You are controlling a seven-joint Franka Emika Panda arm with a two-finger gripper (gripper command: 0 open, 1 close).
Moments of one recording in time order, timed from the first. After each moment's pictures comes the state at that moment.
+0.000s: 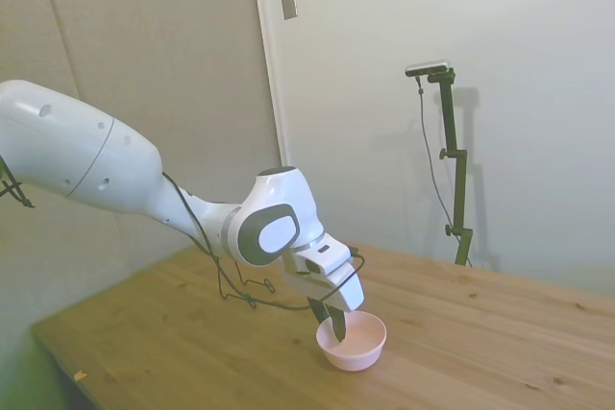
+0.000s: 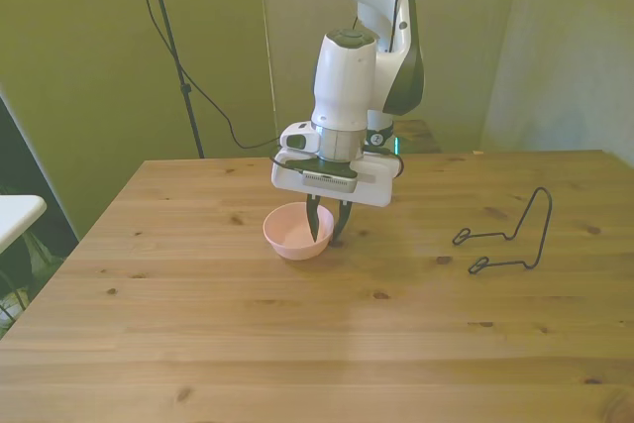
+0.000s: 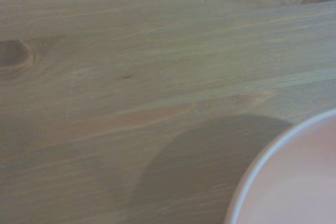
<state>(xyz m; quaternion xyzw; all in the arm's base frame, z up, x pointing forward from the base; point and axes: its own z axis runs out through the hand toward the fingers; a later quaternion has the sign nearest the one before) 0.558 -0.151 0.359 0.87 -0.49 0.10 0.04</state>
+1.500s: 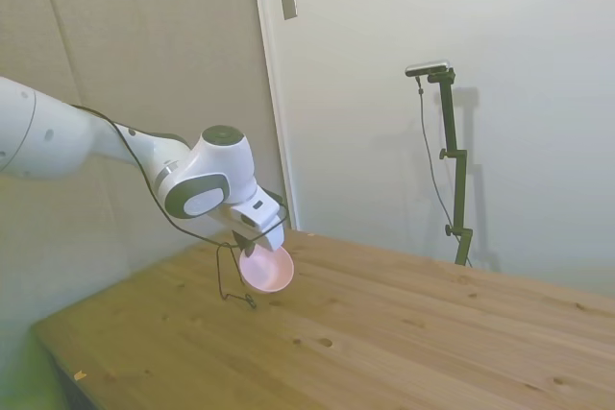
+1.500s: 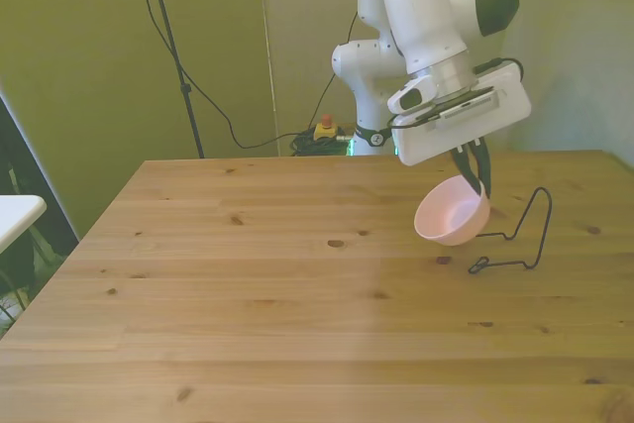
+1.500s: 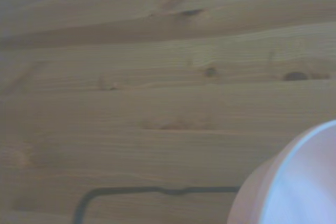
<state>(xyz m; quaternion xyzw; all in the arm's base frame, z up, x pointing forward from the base) 0.555 0.040 0.448 0.89 -0.36 0.09 -0.26</state>
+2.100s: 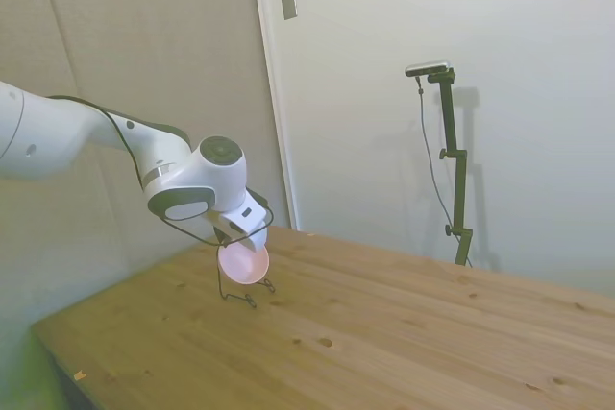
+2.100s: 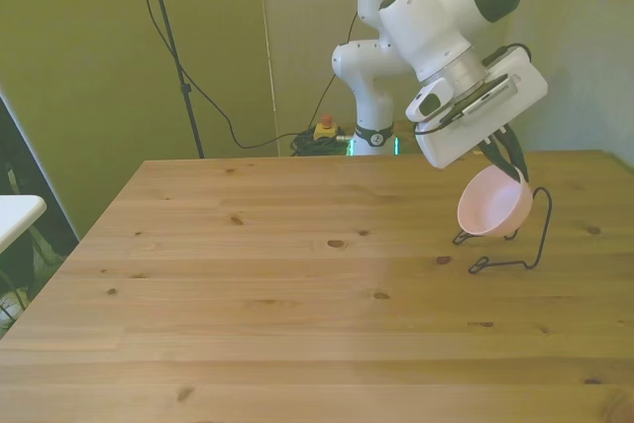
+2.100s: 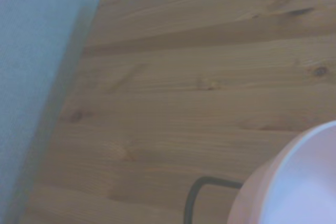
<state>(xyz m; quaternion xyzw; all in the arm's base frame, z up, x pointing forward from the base) 0.546 0.047 0.438 0.88 -0.31 0.07 -0.36</state>
